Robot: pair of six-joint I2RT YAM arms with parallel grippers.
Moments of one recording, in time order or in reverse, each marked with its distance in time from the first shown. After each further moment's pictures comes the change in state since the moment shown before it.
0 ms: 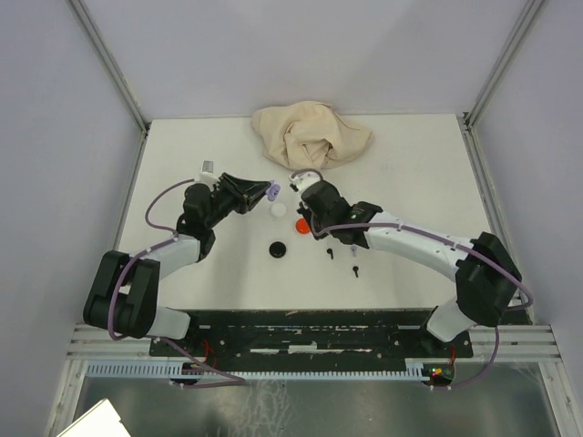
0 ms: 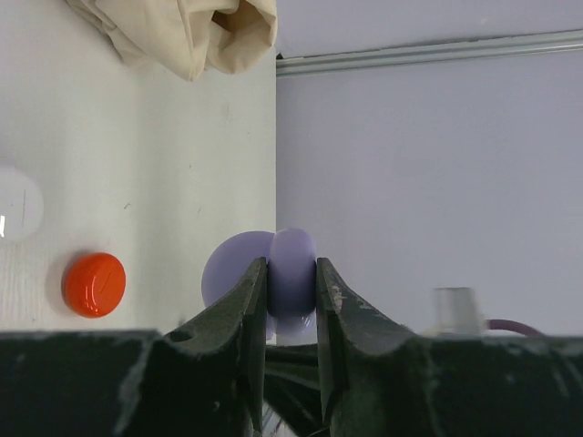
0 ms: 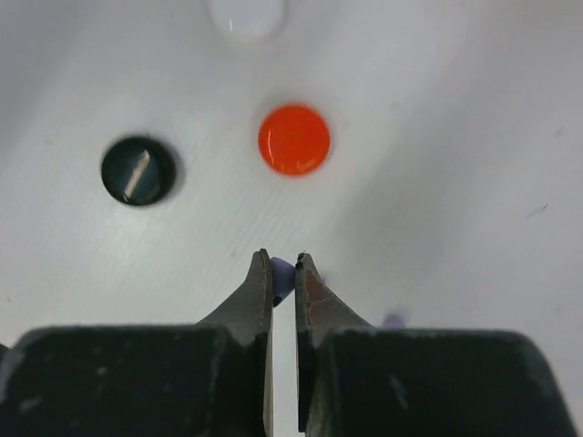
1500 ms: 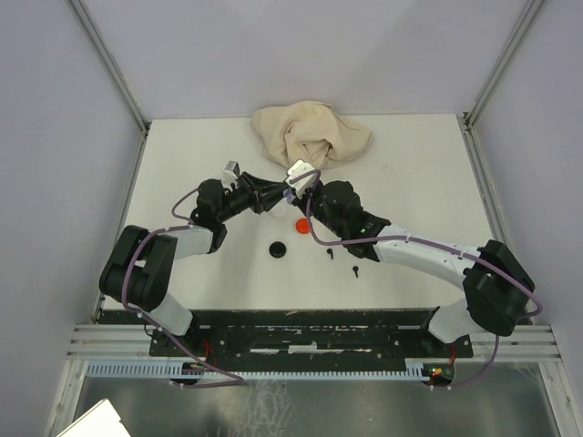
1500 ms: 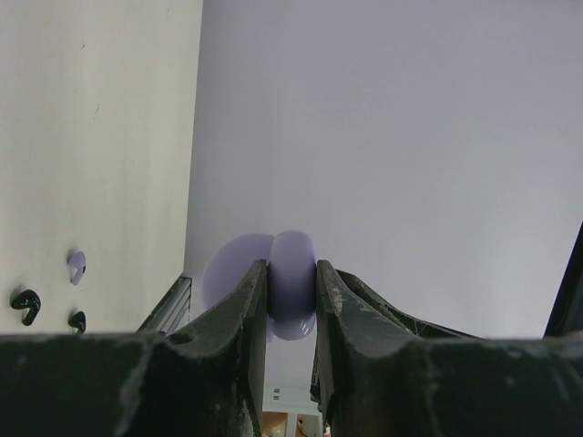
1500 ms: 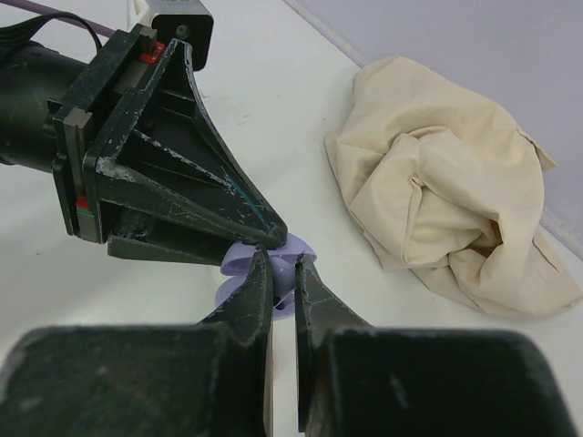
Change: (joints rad) left arm -0.061 0.193 0.073 0.183 0.222 -0.320; right arm 0.000 -0.106 -0.169 0.807 -0.055 -0.464
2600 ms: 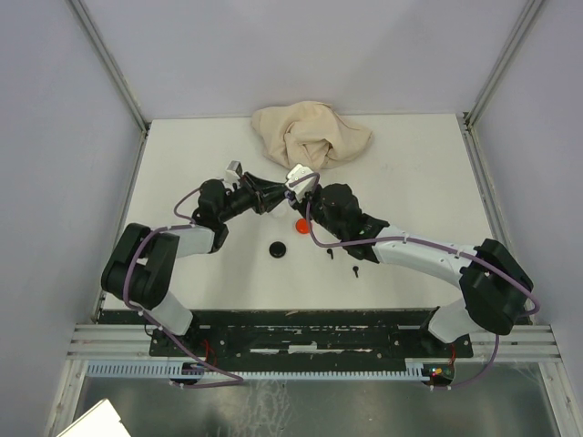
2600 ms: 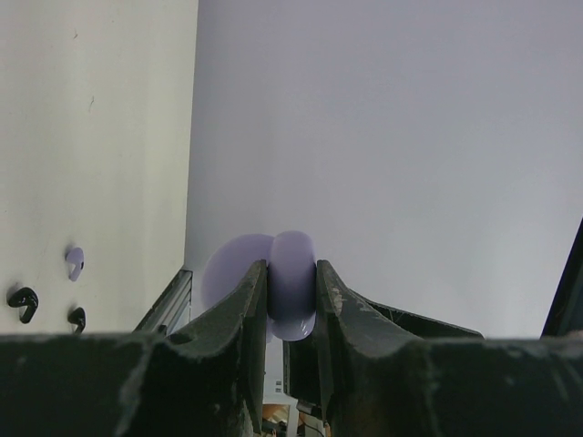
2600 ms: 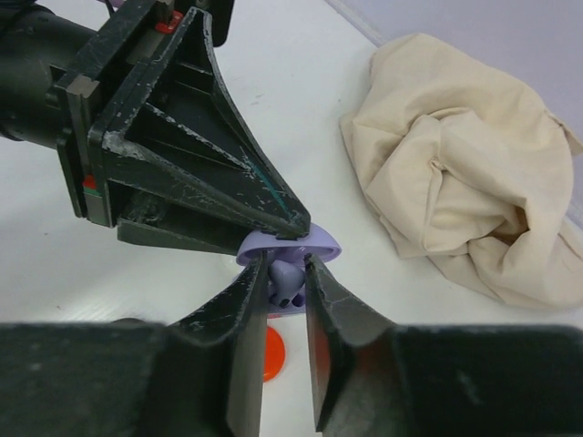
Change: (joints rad) left arm -0.006 0.010 0.003 0.024 0.006 -0.004; right arm 0.000 0.011 -0.026 0.007 -0.014 0.010
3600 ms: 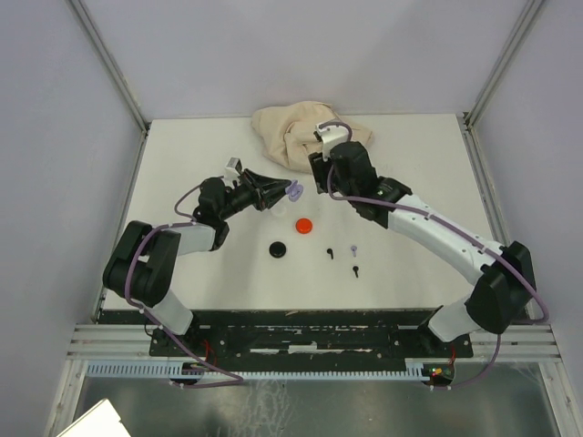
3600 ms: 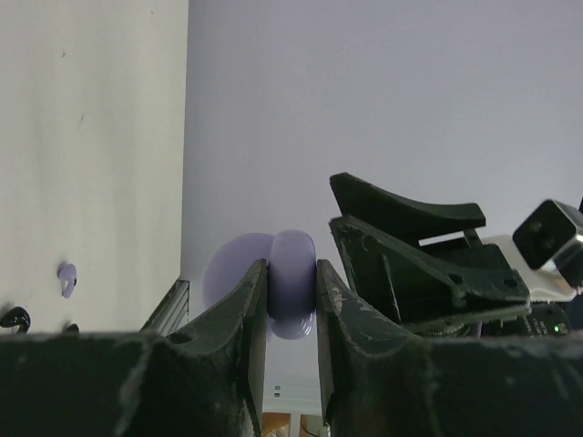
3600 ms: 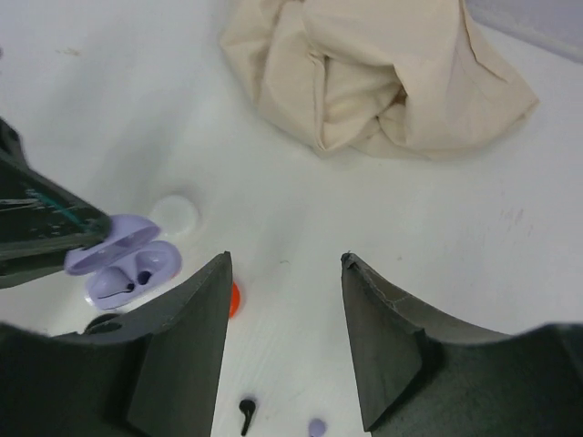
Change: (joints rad) left arm -0.002 0.027 0.024 0.027 -0.005 0.000; right arm -0.159 -0.035 0.297 -0.536 0.124 0.313
